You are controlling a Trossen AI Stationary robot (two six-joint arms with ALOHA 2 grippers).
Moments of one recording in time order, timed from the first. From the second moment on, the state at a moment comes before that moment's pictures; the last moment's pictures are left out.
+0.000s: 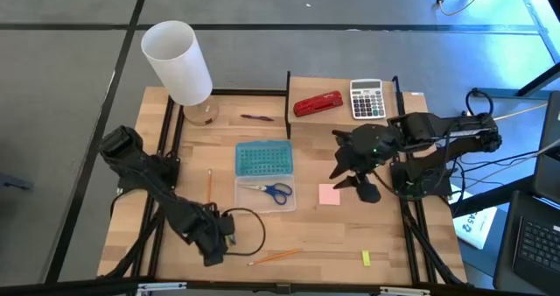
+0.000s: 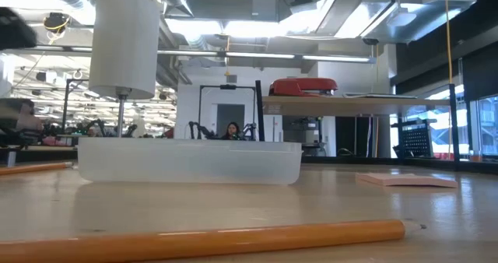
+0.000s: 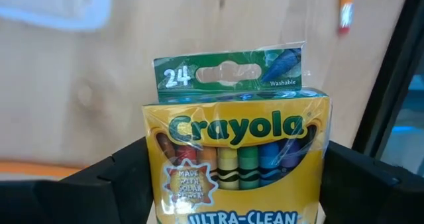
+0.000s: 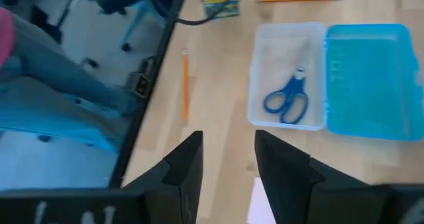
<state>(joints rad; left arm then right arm) -0.75 1.64 1.10 -0.78 -0.11 -1.04 0.21 1.31 1.53 -1.01 -0.21 0.12</state>
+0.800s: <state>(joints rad) -0.31 1.54 1.16 -0.75 -0.18 -0.38 0.21 1.30 1.53 -1.00 -0.19 0.04</state>
